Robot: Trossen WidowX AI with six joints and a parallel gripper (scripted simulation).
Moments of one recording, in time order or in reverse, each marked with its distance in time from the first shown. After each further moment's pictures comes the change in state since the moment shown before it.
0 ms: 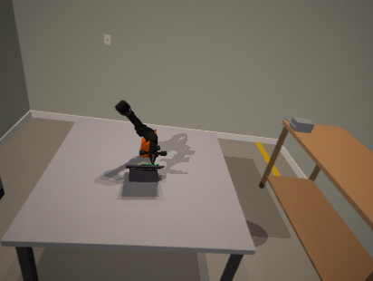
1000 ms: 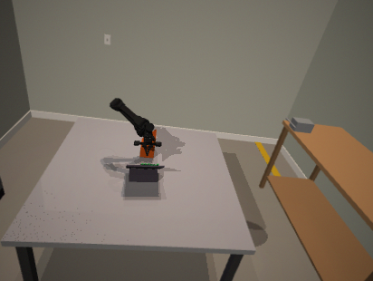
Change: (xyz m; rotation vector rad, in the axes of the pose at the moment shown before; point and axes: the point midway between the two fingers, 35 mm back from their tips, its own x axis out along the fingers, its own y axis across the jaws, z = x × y) arm -0.062 -0.042 0.016 -0.003 0.035 0.005
